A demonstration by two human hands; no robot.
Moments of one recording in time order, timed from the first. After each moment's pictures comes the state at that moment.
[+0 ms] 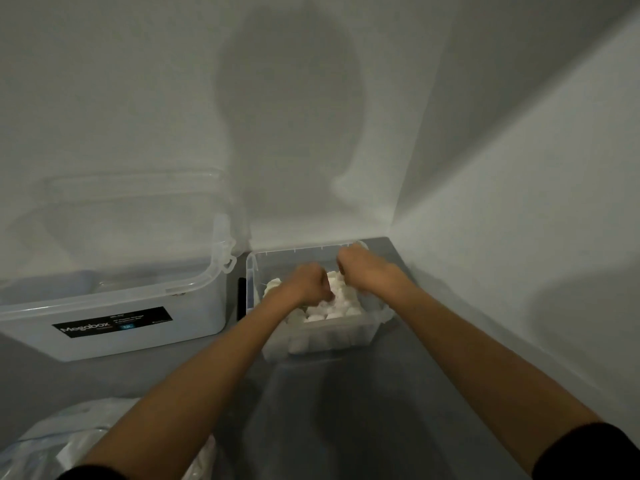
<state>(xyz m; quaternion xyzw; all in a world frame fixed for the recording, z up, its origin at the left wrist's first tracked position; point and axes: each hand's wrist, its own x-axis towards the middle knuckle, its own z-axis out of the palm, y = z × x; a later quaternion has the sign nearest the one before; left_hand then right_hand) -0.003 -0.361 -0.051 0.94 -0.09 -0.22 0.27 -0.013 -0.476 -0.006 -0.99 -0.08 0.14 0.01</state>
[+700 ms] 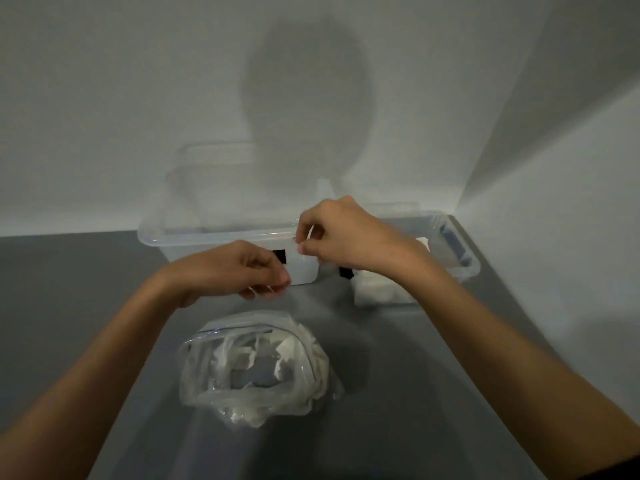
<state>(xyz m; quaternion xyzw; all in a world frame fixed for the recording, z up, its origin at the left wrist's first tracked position) -0.170 -0.102 0.049 0.87 -0.08 -0.25 0.41 -0.144 -0.294 0.080 -0.93 -0.27 0.05 0.24</state>
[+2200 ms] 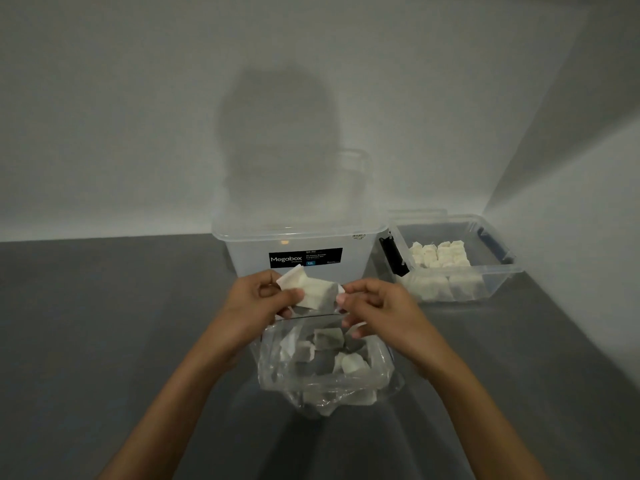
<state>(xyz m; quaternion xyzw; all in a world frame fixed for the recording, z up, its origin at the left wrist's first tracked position) -0.237 -0.031 -0.005 0.77 0.05 -0.05 0.63 -0.240 -0.233 -0.004 -0.77 -0.03 0.11 0.63</state>
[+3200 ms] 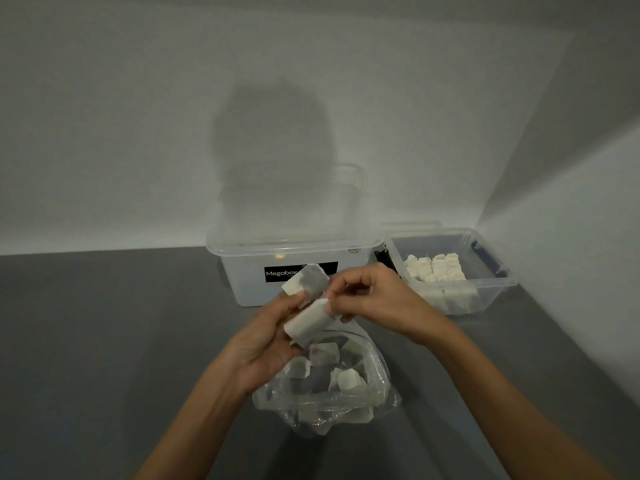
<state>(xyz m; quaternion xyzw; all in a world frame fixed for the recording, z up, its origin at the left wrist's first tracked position) -0.229 -0.056 -0.016 0.43 0.12 -0.22 0.87 -0.207 -0.233 0.031 -0.82 -0.19 0.12 0.52</state>
